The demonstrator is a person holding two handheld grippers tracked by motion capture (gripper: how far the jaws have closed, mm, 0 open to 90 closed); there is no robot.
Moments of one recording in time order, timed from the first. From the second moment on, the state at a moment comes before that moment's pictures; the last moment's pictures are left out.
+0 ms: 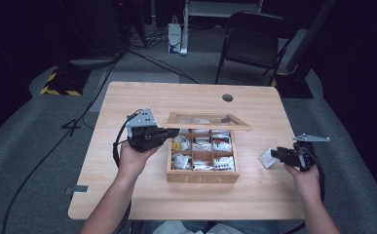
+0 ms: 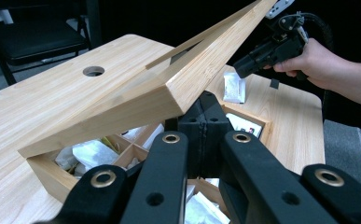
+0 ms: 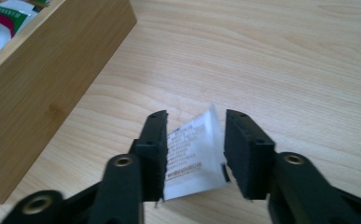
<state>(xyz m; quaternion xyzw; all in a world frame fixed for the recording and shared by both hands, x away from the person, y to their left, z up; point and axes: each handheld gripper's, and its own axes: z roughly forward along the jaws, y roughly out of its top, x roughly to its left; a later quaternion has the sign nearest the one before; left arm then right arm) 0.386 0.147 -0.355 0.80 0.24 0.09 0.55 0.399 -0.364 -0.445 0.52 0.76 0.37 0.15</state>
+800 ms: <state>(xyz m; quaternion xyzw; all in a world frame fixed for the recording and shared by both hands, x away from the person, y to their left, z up) 0.385 0.147 -0.355 0.80 0.24 0.09 0.55 0.349 -0.357 -0.447 0.43 0.79 0.41 0.16</state>
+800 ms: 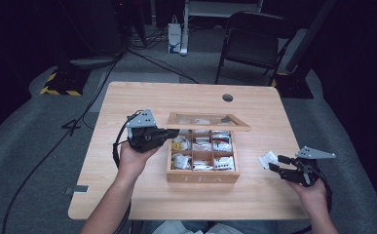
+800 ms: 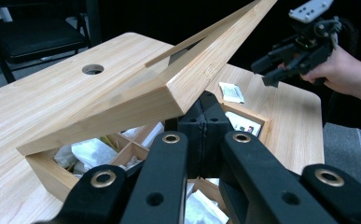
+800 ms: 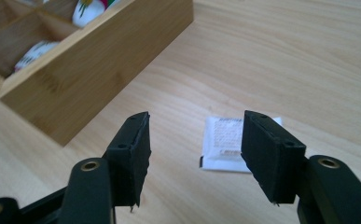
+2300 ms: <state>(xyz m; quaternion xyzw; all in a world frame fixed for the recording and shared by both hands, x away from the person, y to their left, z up) 0.373 0.146 -0.367 0.81 0.24 0.08 0.53 0.332 -0.347 -0.498 0.37 0.84 0.37 0.16</state>
